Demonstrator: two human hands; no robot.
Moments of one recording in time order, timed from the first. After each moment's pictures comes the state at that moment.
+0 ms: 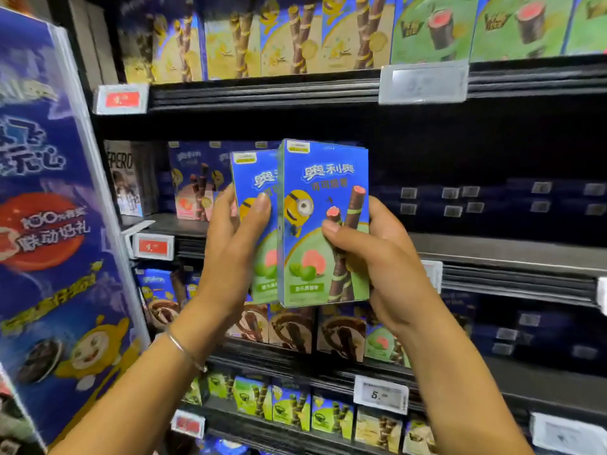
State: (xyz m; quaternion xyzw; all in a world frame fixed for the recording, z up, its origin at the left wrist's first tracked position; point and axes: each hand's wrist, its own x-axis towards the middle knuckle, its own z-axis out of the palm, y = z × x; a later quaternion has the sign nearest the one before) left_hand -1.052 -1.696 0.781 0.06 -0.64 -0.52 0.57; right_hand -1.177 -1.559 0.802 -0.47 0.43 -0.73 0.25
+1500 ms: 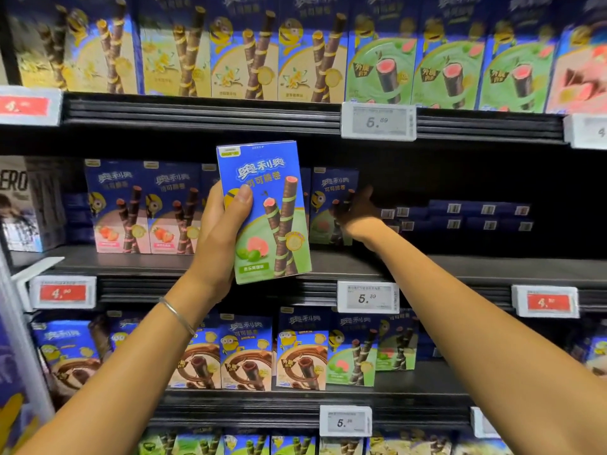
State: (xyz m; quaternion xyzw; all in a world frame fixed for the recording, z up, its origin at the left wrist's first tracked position) left_hand -1.114 -1.743 0.816 -0.04 -0.59 -0.65 0.48; right_hand -1.346 -1.657 0.850 -0.29 0.80 -0.53 -0.04
